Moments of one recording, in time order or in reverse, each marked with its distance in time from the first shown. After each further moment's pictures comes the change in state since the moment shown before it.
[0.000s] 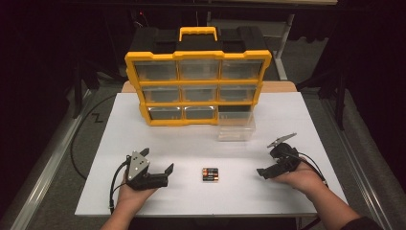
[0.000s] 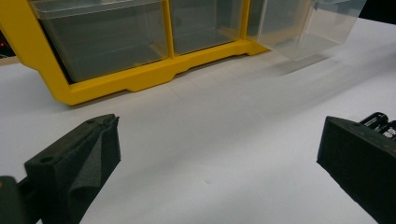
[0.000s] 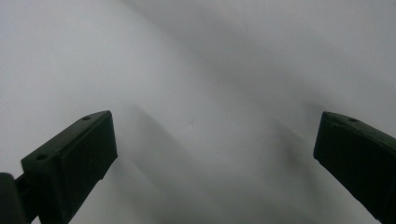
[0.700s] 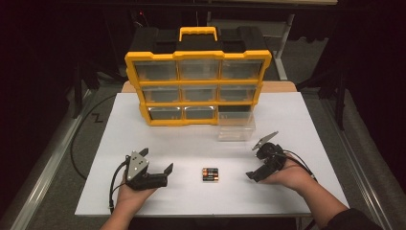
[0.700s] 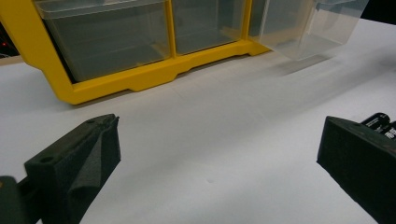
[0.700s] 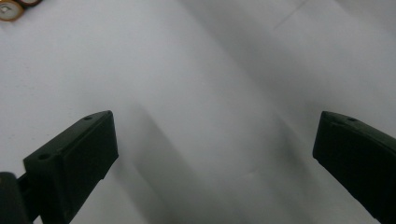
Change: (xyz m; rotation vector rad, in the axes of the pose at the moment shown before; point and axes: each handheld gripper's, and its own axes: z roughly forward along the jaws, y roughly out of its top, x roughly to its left) left arm 0.001 0.000 0.000 0.003 0.003 -0.002; right arm 0.026 0.024 0.010 0.037 0.098 -0.189
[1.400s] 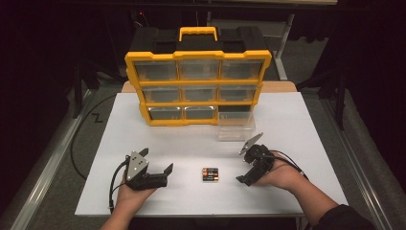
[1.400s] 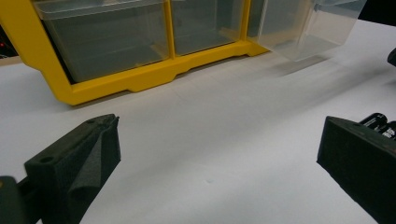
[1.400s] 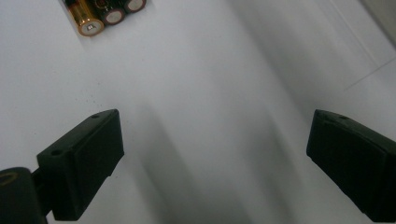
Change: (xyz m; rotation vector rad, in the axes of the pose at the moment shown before) left arm 0.001 0.000 -0.001 -0.004 -0.006 0.002; right arm 0.026 0.023 0.004 0.013 0.057 -0.167
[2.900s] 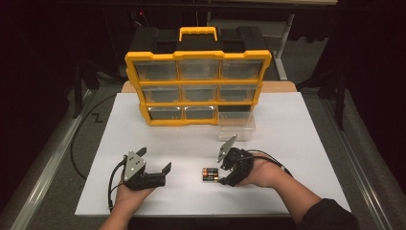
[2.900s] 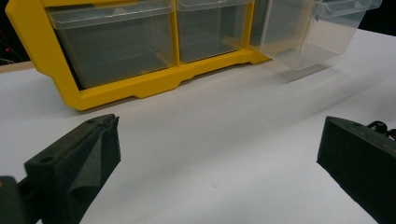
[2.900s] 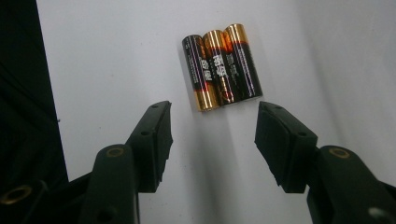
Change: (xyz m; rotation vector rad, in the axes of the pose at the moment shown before) left arm 0.003 0.001 -0.004 -0.029 0.008 -0.009; right arm 0.041 0.051 -0.002 0.000 0.146 -0.265
